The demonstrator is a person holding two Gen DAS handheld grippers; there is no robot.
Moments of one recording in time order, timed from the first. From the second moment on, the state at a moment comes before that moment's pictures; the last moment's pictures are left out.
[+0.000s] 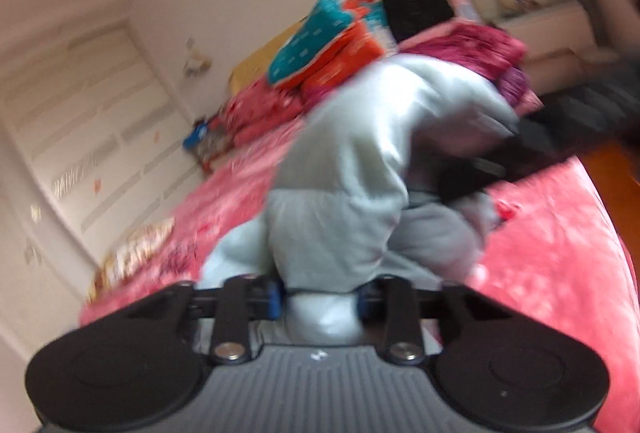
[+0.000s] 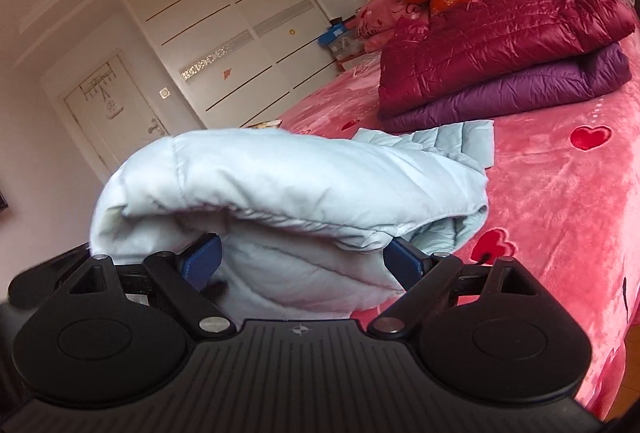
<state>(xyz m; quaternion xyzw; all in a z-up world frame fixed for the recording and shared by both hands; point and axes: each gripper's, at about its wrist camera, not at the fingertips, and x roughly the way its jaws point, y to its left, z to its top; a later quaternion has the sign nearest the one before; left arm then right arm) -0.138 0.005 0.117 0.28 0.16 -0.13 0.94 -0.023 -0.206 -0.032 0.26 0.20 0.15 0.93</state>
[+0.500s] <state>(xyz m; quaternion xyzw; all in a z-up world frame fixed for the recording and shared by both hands) -0.046 0.108 0.133 -0.02 0.24 -0.06 0.97 0.001 -0.234 -0.070 0.24 0.26 0.00 0.94</state>
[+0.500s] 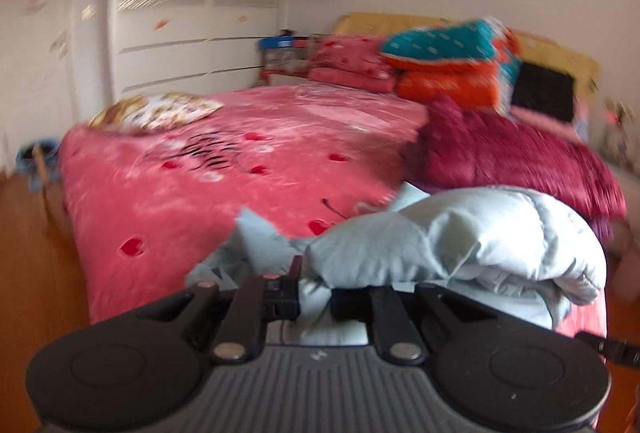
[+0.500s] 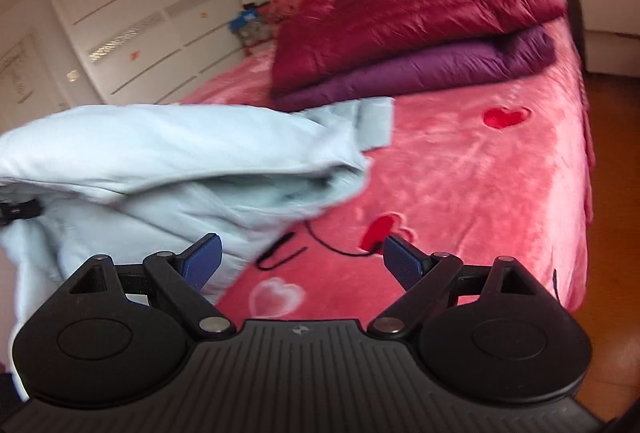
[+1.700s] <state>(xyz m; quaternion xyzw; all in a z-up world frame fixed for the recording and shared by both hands) 0.086 0.270 0.030 -0.33 0.21 0.20 0.90 0.129 -0.130 -0.086 0.19 0.31 0.10 0.93</state>
